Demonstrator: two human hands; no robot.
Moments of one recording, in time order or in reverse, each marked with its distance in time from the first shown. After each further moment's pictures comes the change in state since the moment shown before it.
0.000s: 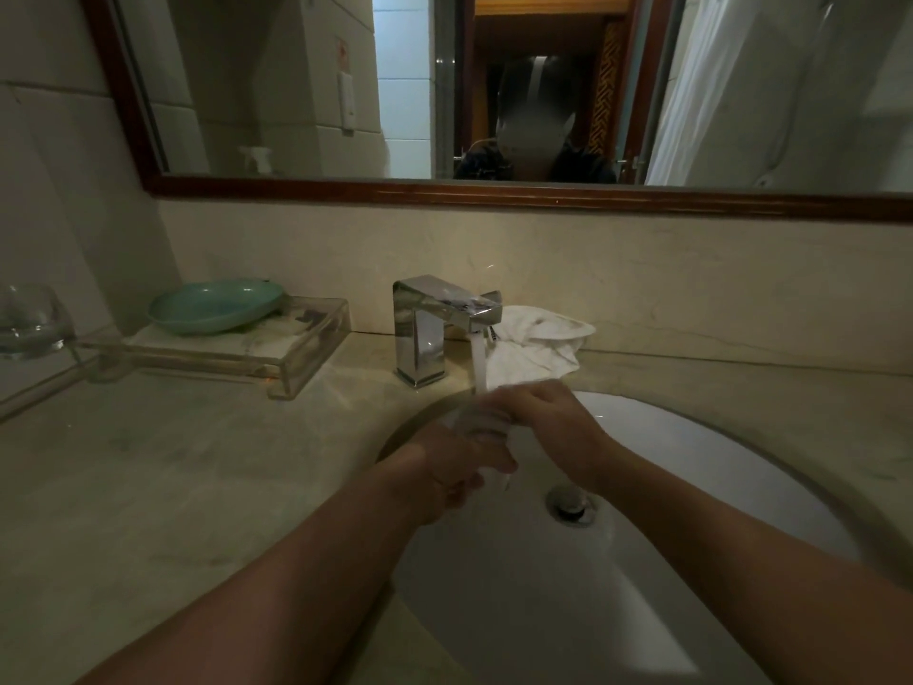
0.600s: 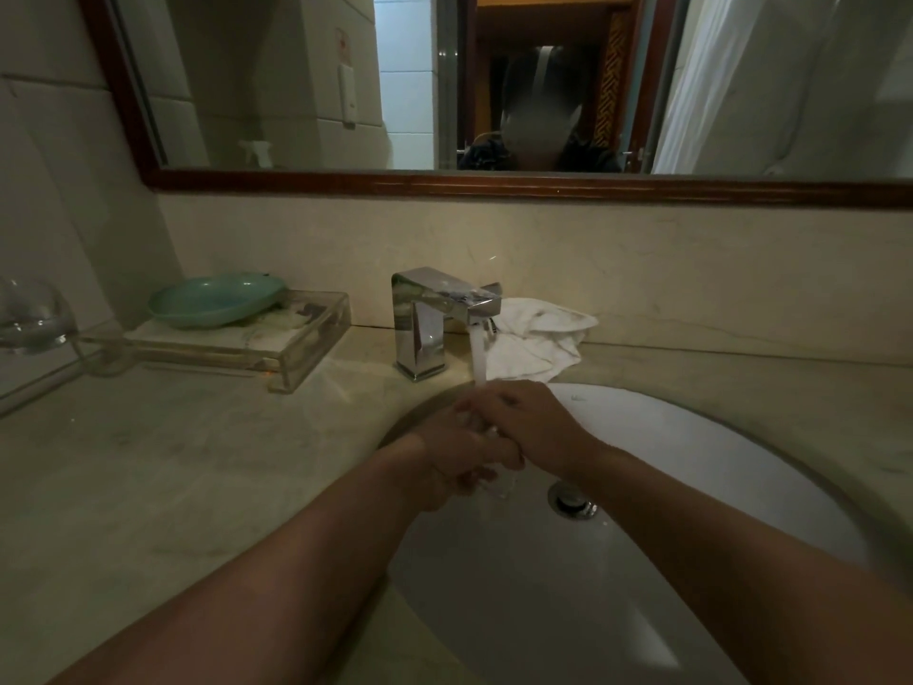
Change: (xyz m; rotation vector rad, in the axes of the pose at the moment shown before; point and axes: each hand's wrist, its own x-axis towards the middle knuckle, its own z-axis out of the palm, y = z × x) left_hand -0.004 0.008 -0.002 0.181 -0.103 0.073; right_hand 0.015 0.016 0.015 -0.197 -0.086 -0.069
